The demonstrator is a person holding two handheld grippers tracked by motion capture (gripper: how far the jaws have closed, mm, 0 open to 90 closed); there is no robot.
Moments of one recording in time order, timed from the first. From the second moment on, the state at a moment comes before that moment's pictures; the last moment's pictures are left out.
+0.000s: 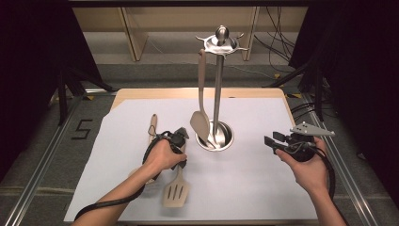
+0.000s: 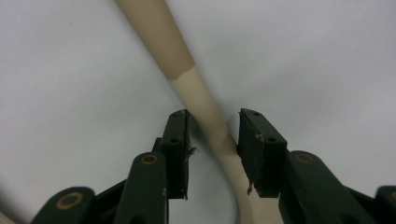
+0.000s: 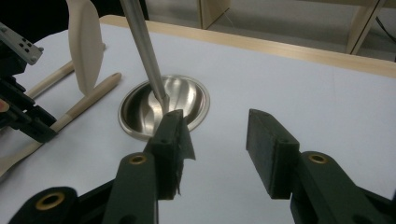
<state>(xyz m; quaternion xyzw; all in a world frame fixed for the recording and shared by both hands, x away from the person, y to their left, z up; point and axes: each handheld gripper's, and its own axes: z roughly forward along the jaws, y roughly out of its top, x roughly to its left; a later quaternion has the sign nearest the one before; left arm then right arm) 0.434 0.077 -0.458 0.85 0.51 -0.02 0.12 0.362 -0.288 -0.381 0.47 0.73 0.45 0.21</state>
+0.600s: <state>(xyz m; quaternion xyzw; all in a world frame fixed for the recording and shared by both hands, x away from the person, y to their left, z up) 0.425 0.068 -0.457 0.87 0.48 -0.02 0.10 0.360 -0.286 -0.380 0.48 0.73 0.45 0.20</state>
